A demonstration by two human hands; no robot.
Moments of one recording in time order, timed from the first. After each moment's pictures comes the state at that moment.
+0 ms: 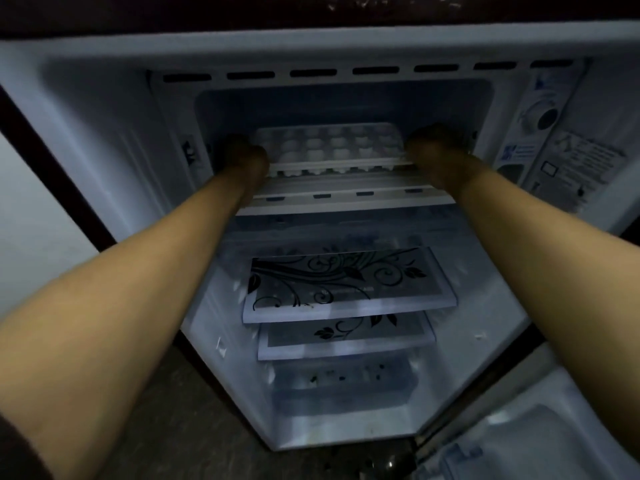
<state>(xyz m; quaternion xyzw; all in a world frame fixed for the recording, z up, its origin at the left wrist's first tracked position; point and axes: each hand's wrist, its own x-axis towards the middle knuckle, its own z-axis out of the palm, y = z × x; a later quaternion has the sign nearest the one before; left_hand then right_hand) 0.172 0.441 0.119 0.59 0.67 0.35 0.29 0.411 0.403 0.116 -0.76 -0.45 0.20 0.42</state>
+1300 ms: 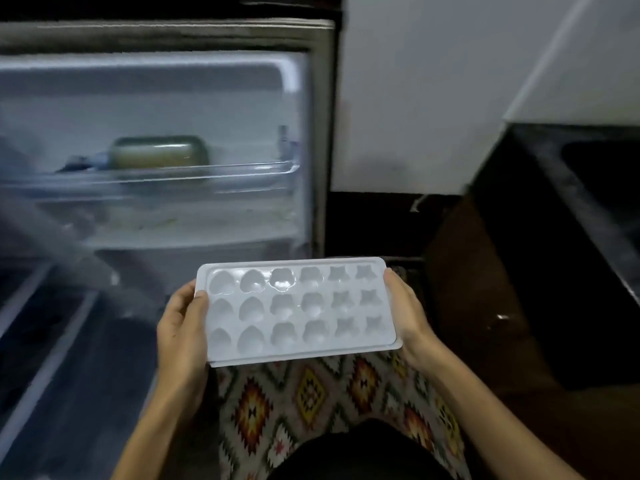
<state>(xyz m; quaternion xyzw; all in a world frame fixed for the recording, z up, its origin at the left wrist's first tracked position) 0.165 -0.089 0.071 0.67 0.24 0.06 0.70 0.171 -0.336 0.056 -0.66 0.23 0.07 0.71</state>
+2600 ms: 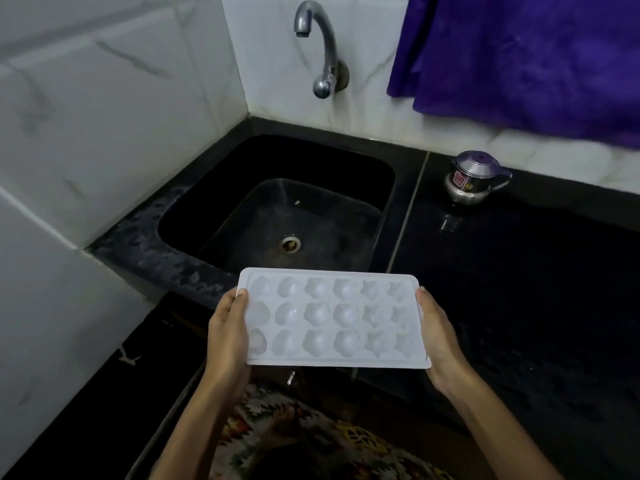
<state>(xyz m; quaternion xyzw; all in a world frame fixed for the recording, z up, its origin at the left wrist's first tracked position) 0.274 -0.677 0.079 0.66 -0.19 -0.42 0.60 0.046 -0.754 0.067 -0.39 0.59 -0.34 0.62</state>
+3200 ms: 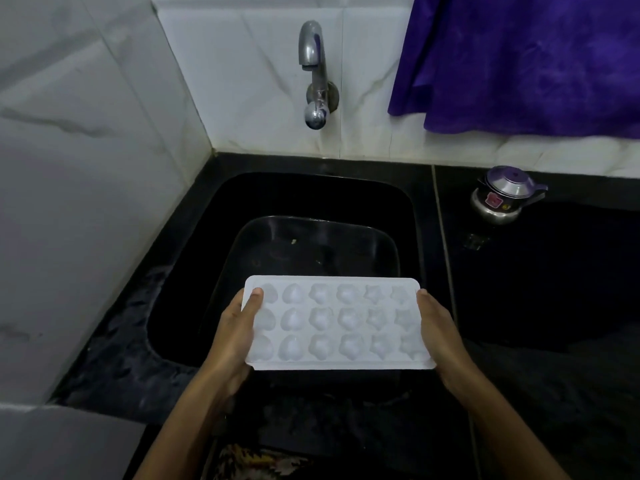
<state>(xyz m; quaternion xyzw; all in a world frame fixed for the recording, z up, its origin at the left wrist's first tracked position) 0.434 -0.841 0.078 0.63 -0.31 -0.54 0.46 0.177 -0.850 0.060 -0.31 0.70 -0.36 0.54</state>
